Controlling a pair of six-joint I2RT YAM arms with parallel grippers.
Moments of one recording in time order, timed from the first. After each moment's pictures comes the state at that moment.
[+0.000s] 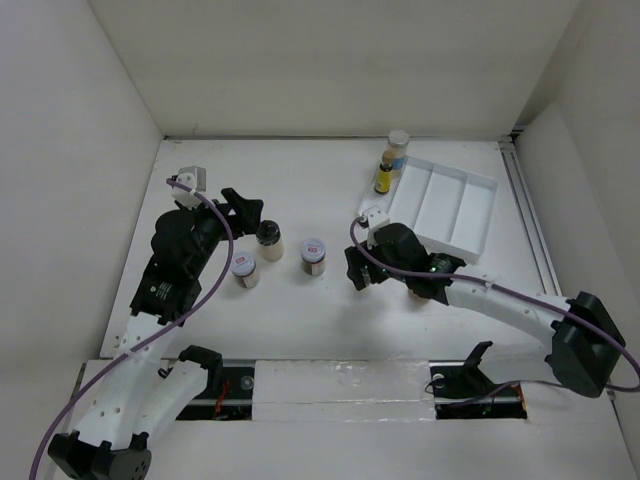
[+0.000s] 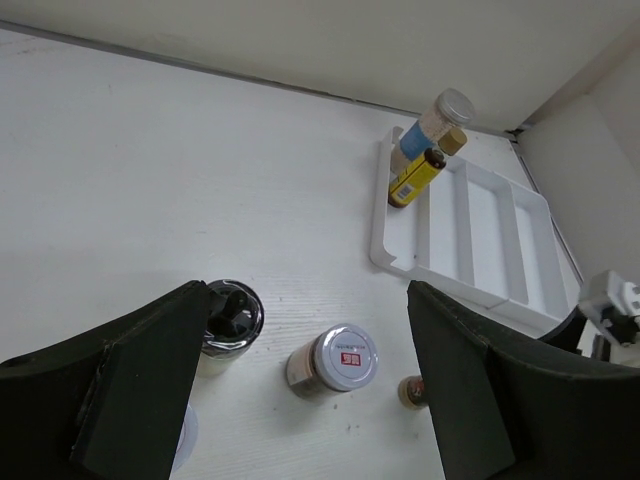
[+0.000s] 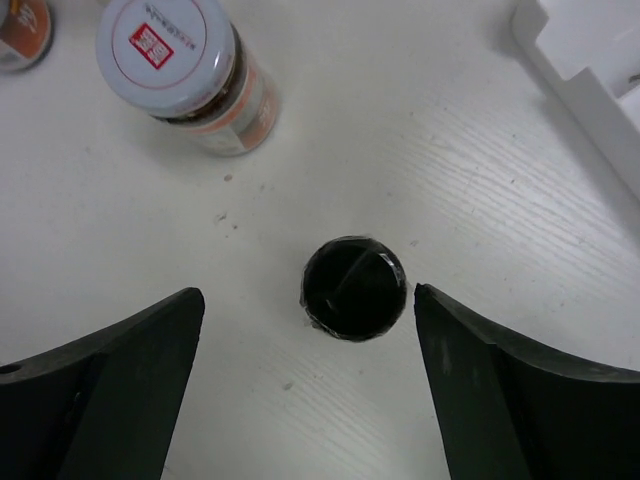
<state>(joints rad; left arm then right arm) -0.30 0.74 0.84 -0.24 0.00 -0.44 0.81 1.23 0.80 -0.20 0.12 0.24</state>
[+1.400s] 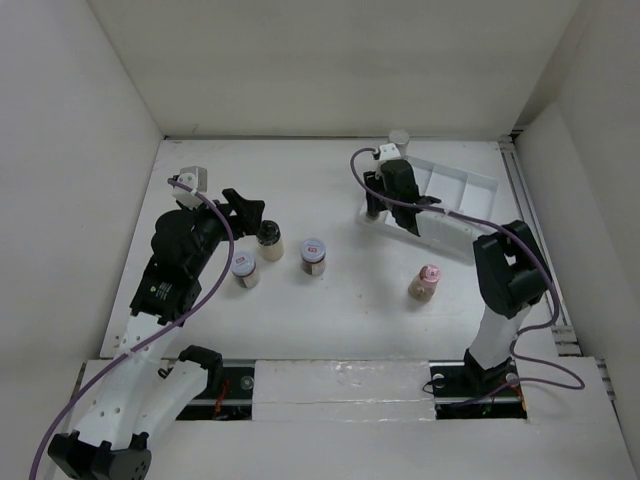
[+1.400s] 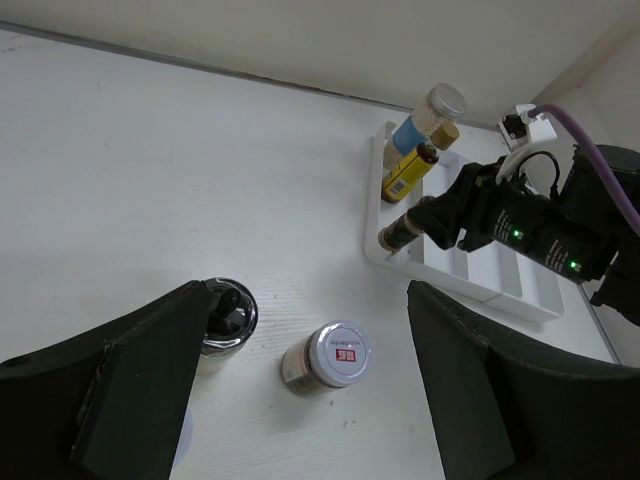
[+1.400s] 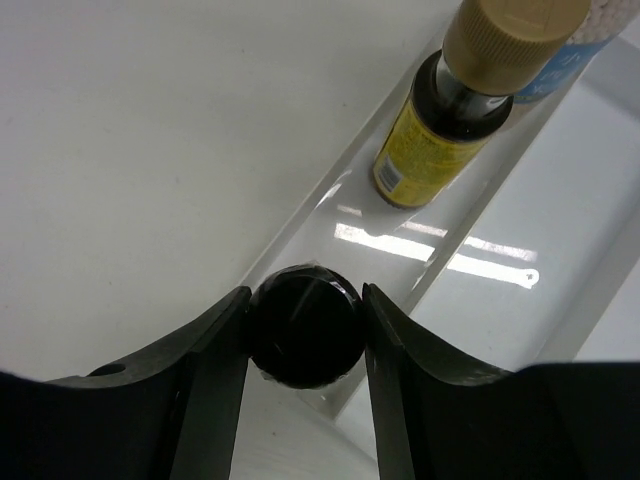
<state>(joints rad) -0.30 0.74 0.84 -0.24 0.02 -0.44 0.46 1.80 1.19 0.09 0.19 0.10</state>
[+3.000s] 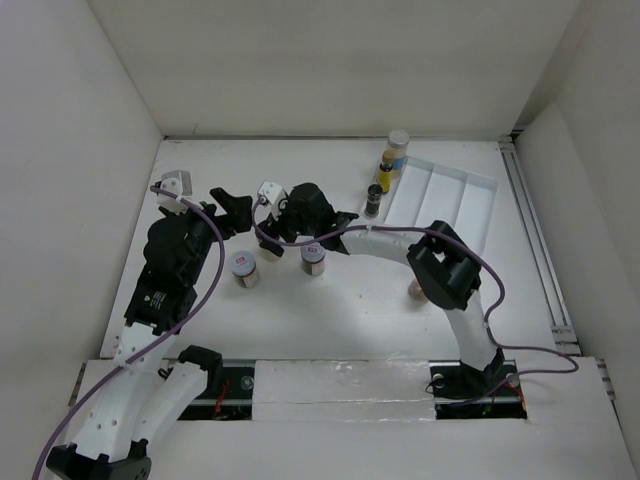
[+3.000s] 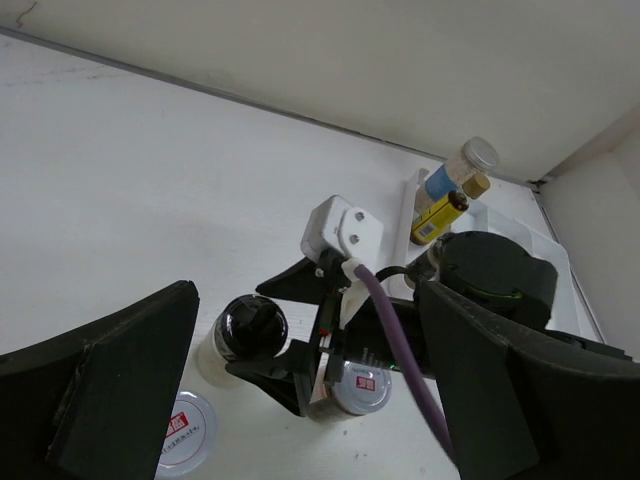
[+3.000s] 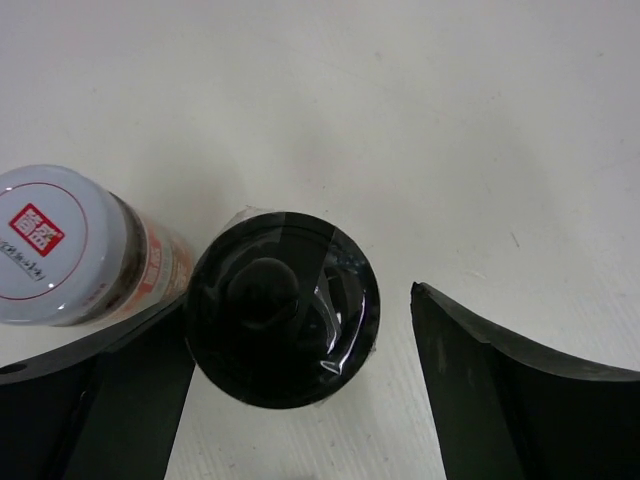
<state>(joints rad) -0.30 0.68 0.84 -0.26 -0.12 -0.46 0.86 2.12 1.56 0.14 -0.29 -0.15</state>
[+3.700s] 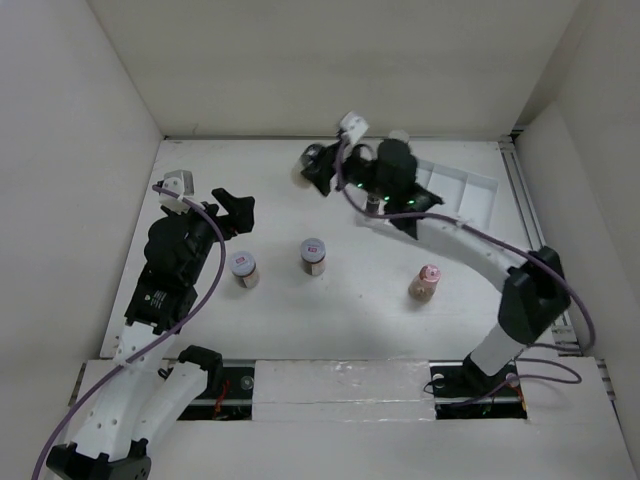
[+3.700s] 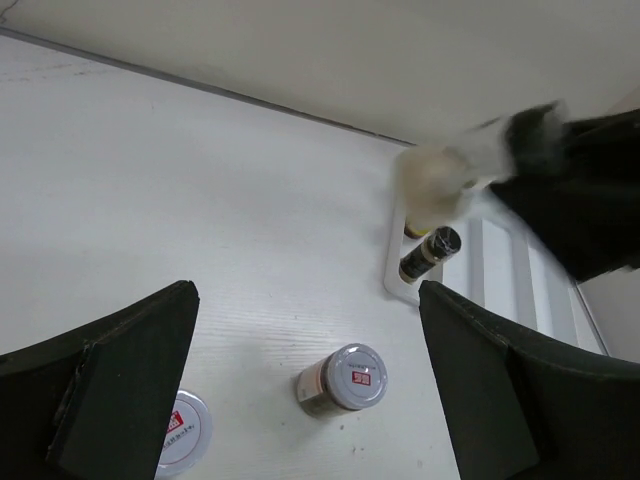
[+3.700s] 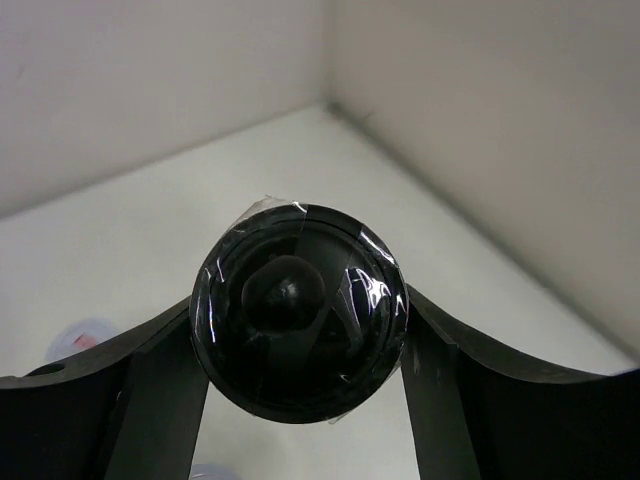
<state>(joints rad) -0.30 0.68 0.84 -0.25 -0.10 -0.46 0.71 1.71 1.38 0.28 -0.30 -0.05</state>
